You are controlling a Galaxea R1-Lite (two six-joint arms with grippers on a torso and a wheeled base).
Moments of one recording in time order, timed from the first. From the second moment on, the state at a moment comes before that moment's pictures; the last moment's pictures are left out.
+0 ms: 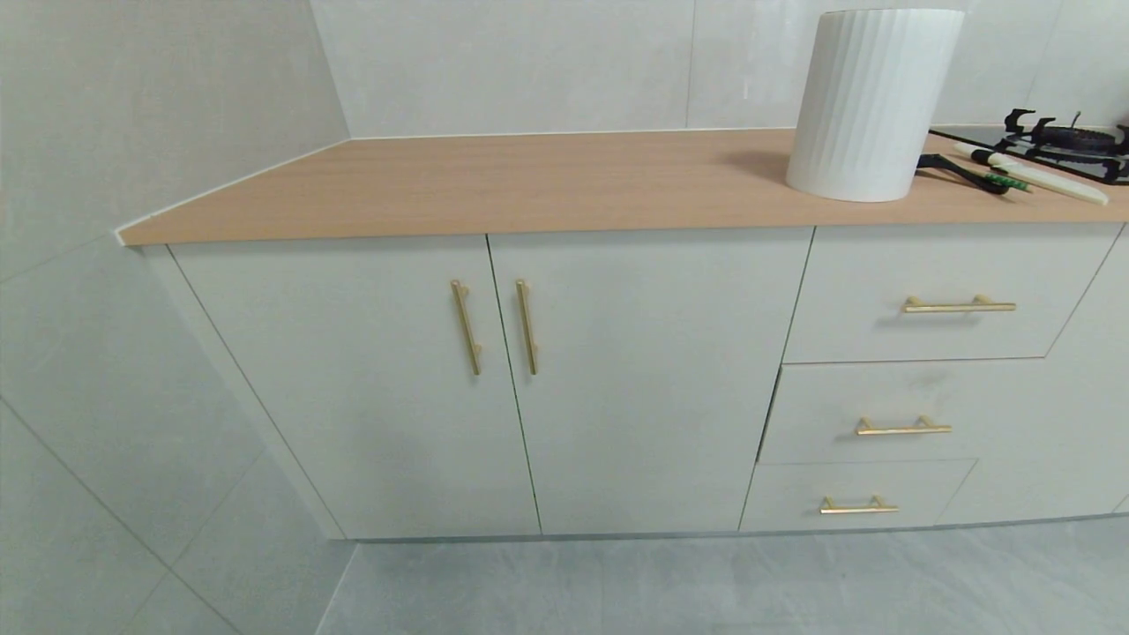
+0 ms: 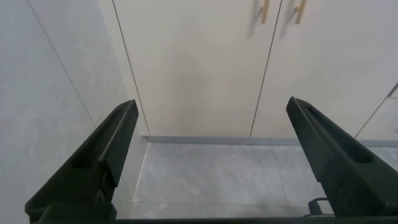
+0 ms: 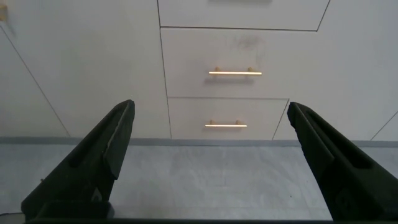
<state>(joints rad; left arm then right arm) 0.00 0.00 0.00 0.00 0.04 0.00 0.00 0.00 0.00 0.00 -0.01 -0.04</state>
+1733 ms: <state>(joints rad) 0.00 0.00 0.00 0.00 0.04 0.00 0.00 0.00 0.00 0.00 -0.01 -0.04</state>
